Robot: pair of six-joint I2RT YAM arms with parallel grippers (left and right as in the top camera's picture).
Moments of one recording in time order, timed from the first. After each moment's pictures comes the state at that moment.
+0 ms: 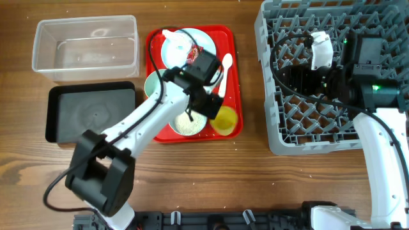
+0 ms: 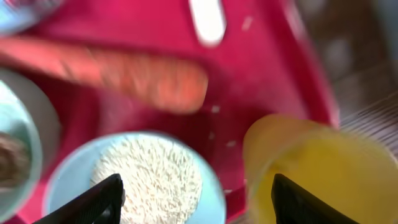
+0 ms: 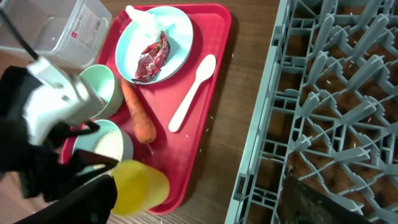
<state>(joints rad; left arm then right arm) -0.59 1.81 1.39 -0.86 0.06 -0.11 -0.03 1.35 1.29 -0.86 -0.48 -0.10</state>
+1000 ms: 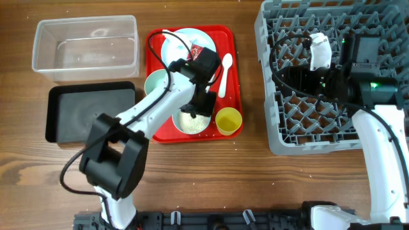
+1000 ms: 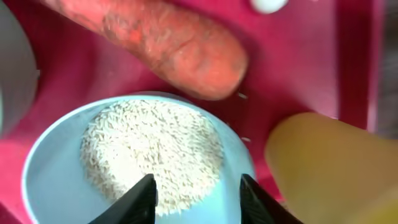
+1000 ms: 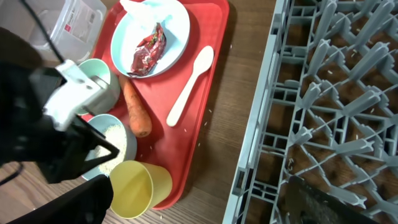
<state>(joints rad) -0.57 1.94 1.47 -1.00 0.08 -0.32 -0.03 1.38 1.29 -0.88 -0.47 -0.10</state>
